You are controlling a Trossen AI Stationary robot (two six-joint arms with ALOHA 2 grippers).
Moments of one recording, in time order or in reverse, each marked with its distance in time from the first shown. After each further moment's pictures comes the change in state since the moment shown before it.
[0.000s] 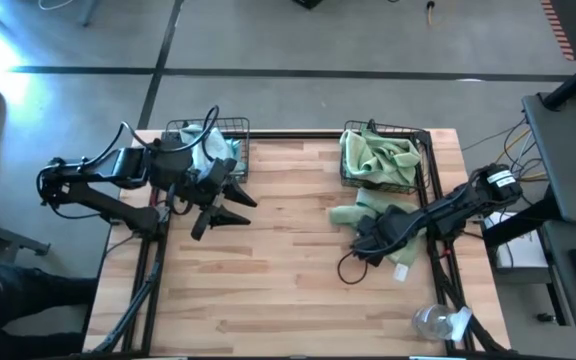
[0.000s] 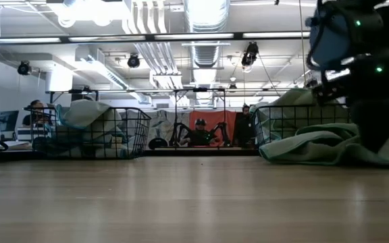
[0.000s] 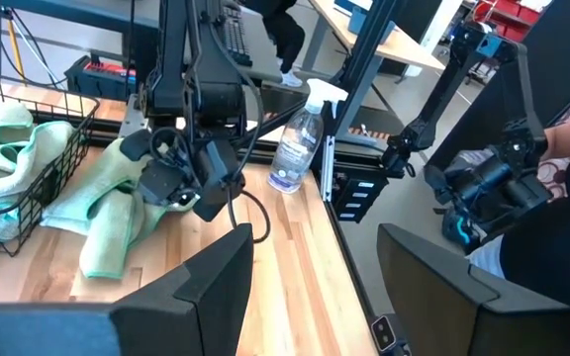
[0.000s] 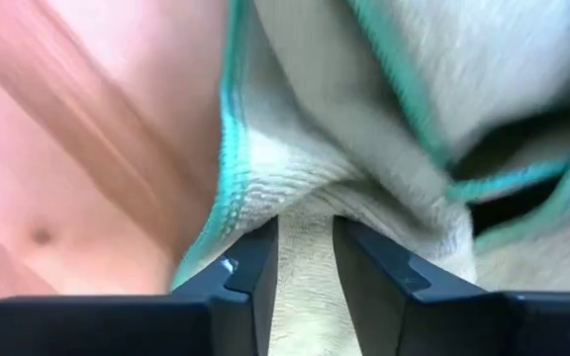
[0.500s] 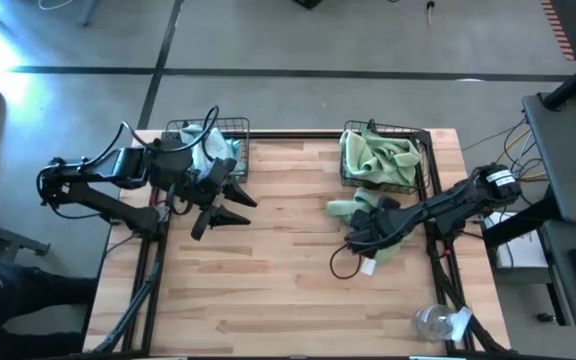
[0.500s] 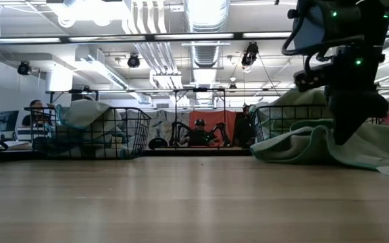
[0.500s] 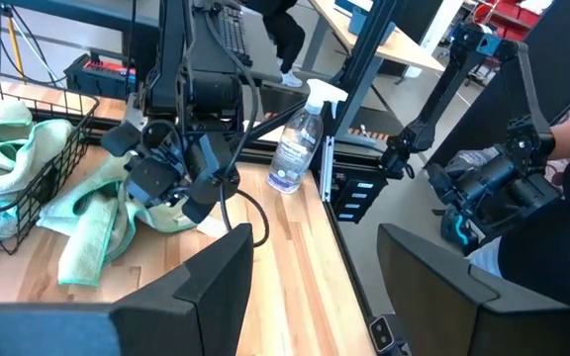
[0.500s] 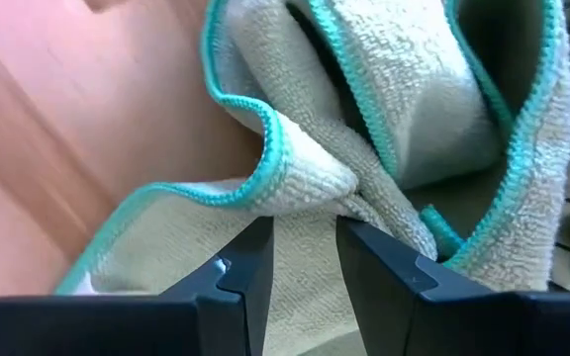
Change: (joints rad) left arm 0.000 0.000 0.000 0.000 0.000 -0.008; right arm -0.053 0.000 0.082 -0.029 0.146 -0.144
